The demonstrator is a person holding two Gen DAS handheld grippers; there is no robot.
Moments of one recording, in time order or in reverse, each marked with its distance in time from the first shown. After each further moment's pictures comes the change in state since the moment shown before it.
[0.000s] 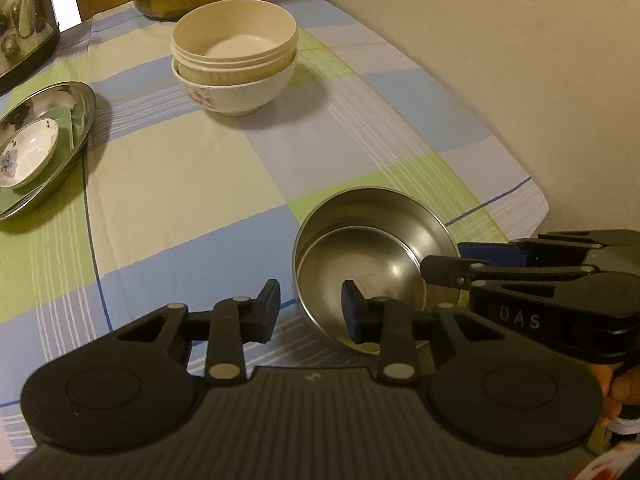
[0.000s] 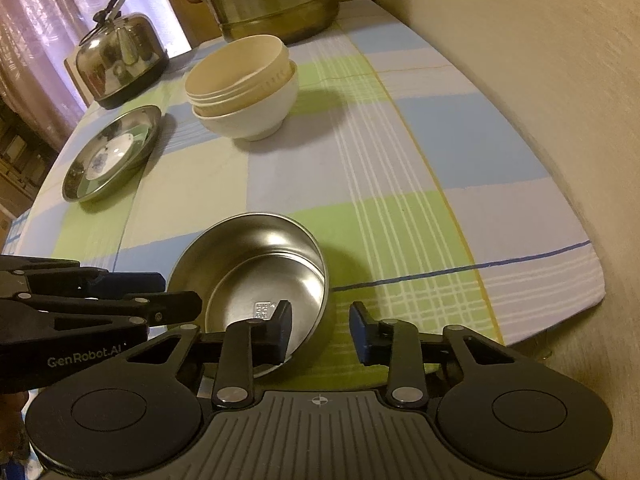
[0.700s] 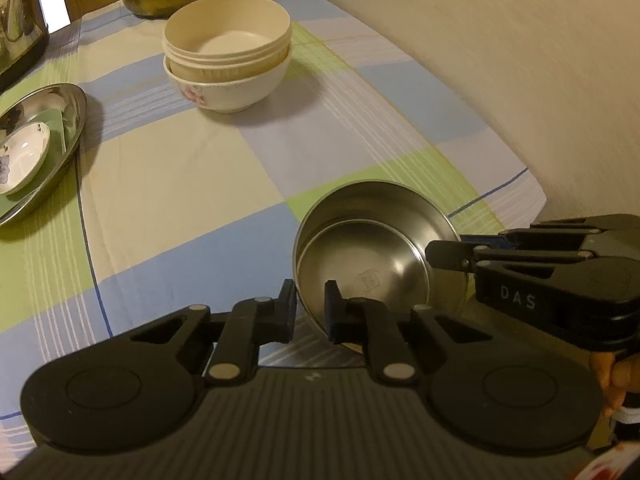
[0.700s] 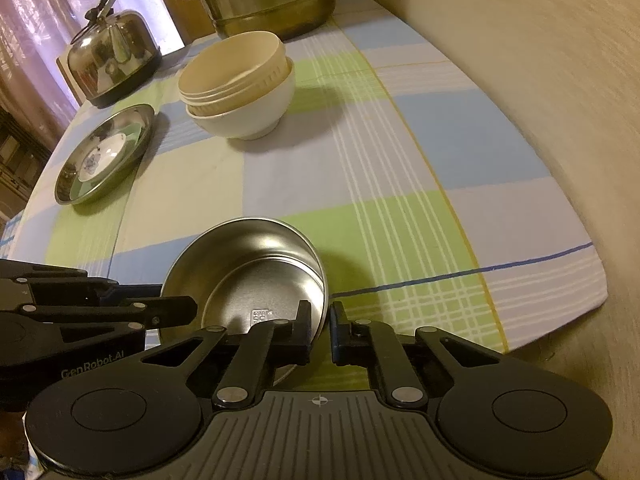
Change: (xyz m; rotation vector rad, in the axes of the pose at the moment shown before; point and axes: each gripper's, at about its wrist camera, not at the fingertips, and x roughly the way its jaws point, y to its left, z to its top) left arm 0.001 0.005 0.003 0.023 0.014 -0.023; right arm 0.005 0.005 0.008 -0.006 0.009 -0.022
